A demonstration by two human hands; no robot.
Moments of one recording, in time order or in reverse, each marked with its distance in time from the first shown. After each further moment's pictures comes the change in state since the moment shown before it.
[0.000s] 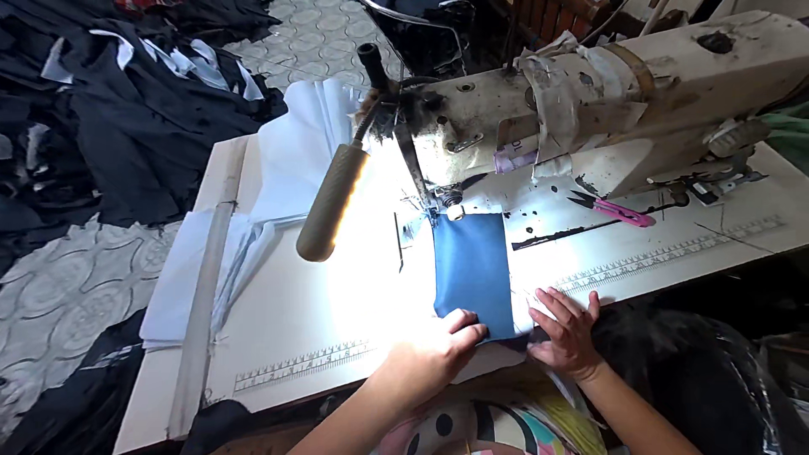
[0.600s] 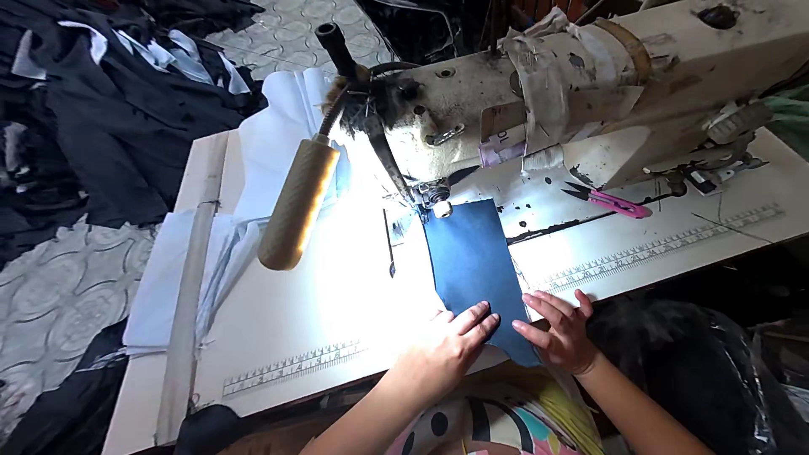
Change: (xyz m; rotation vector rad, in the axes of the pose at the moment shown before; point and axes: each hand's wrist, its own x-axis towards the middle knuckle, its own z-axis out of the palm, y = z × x) left_hand 0.006 0.011 0.021 0.101 -0.019 -0.020; right_hand 0.000 0.007 -0.001 0.038 -0.019 -0.135
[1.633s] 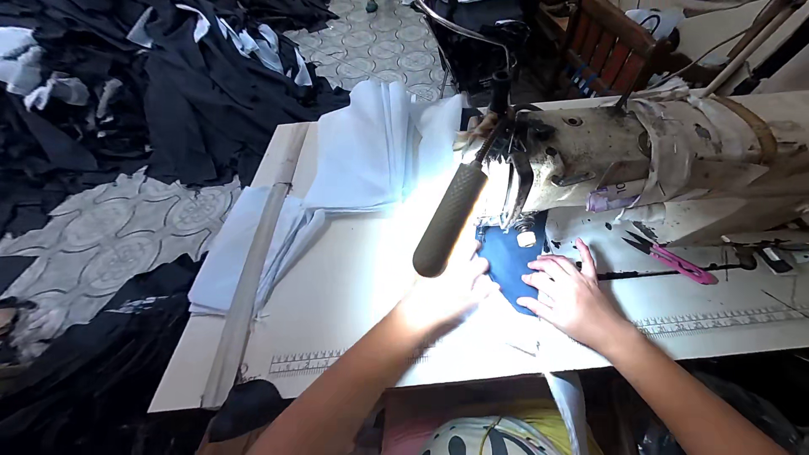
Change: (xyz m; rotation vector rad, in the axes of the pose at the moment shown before) left_hand 0.039 -0.091 -0.051 -0.072 -0.203 -0.298; right_hand 0.139 0.018 0.024 0.137 -0.625 0.097
